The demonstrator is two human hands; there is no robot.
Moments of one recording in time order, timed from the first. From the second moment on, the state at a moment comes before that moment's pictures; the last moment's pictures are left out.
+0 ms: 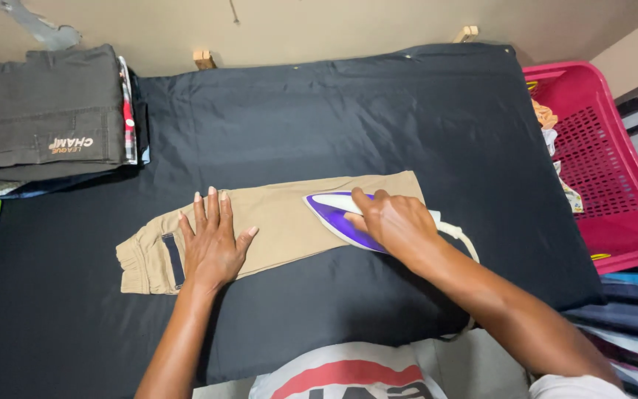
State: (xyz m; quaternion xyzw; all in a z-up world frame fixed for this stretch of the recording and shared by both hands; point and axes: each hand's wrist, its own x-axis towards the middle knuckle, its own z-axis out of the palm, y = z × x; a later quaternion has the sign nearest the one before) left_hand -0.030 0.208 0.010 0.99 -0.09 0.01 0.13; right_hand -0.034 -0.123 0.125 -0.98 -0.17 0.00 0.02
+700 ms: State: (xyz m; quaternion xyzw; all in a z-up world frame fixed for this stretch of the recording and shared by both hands) left_hand -0.030 0.209 0.022 0.99 -0.06 -0.02 0.14; right_hand -0.011 -0.146 0.118 -1.00 -0.05 -0.02 0.01
